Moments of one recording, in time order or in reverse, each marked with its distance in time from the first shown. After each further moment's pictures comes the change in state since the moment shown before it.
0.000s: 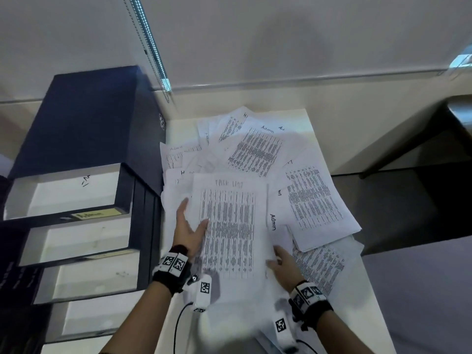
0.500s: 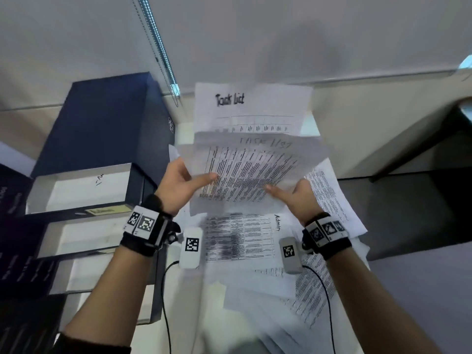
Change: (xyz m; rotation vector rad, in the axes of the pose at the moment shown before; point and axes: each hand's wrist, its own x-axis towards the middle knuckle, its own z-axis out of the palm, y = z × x) left_hand -0.003 0.172 -0.042 -0.111 -0.228 0.331; right_hand 0.014 -0.162 -0.077 0.226 0.110 -0.357
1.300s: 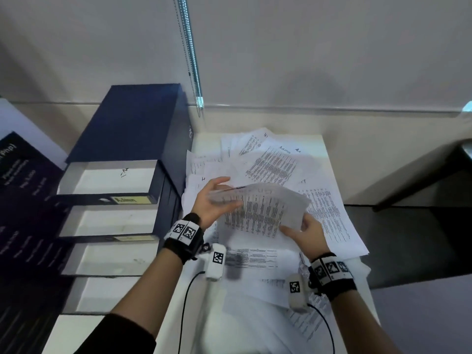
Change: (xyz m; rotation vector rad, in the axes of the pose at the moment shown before) left_hand -0.025 -0.065 0.020 -0.029 0.083 -0.095; right_hand -0.041 0.045 0.000 -0.164 0.043 0.006
